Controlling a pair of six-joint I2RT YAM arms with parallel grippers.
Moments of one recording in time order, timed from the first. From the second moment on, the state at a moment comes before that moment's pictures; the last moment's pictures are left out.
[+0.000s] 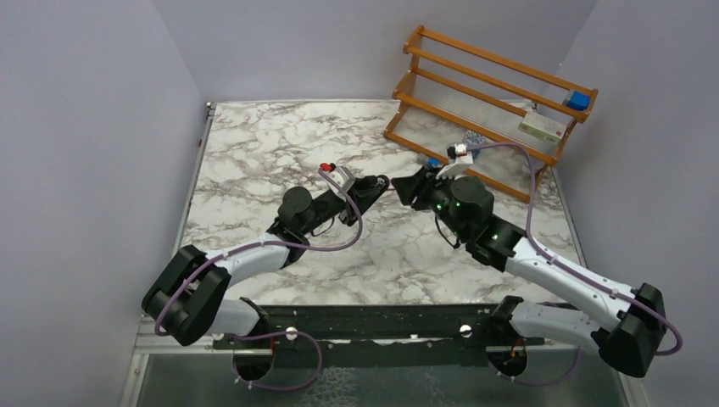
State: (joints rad) left arm -0.64 1.33 0.53 0.92 0.33 -0.05; right arm 0.81 1.05 0.77 0.11 0.28 0.57
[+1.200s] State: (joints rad) left arm -0.63 1.28 0.52 0.94 0.44 -0.08; right arm 0.65 1.25 0.76 0.29 -0.11 0.84
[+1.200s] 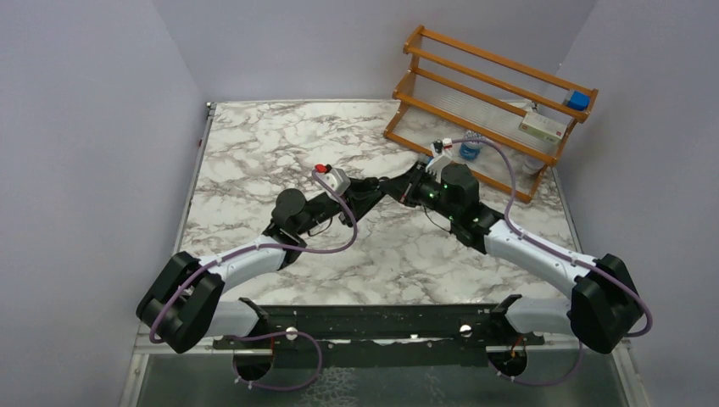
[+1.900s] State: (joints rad) left arm -0.63 1.22 0.62 1.07 0.38 -0.14; right arm 0.49 1.20 0.63 0.50 -0.23 1.17
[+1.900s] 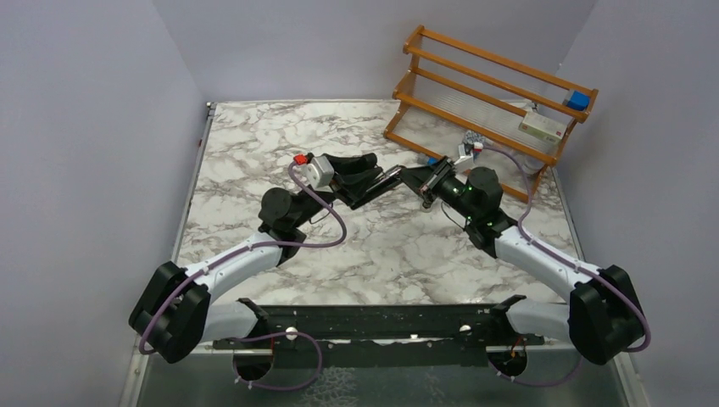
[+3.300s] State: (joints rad) left arm -0.64 1.39 1.04 1.39 0.41 -0.22; right arm 0.39 1.28 0.61 0.84 -0.37 1.63
